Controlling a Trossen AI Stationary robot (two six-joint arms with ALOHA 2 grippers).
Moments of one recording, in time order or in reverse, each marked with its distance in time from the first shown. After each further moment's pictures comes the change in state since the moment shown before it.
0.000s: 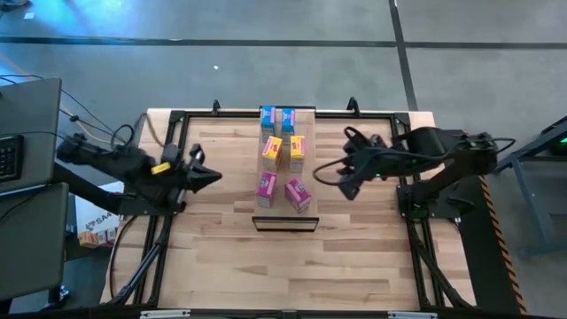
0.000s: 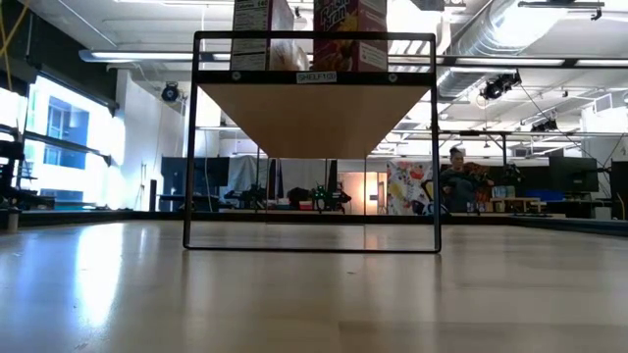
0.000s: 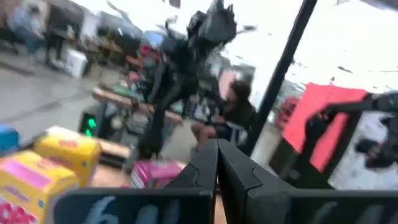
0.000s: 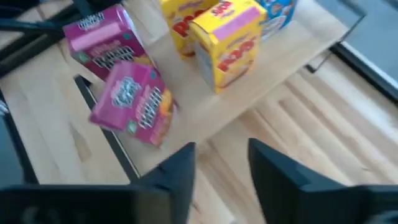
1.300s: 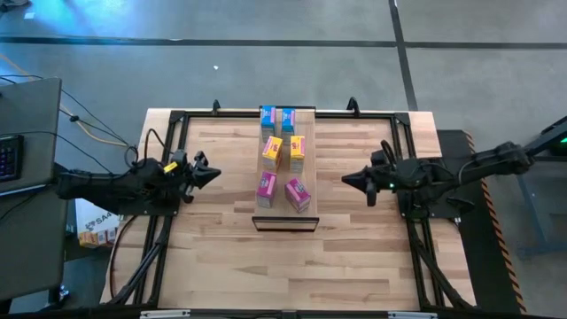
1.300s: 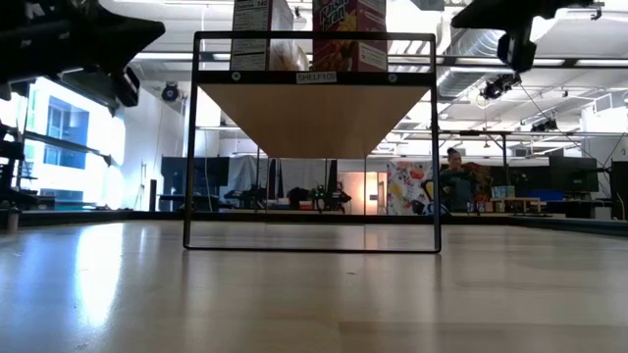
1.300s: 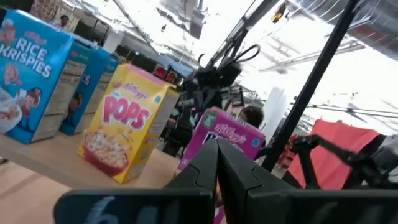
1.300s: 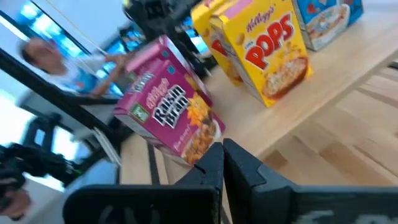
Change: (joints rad) left arm 0.397 -0.459 -0.654 0.278 0.298 -0.193; right arm -0.011 -0.723 -1.205 1.175 -0.069 -0.063
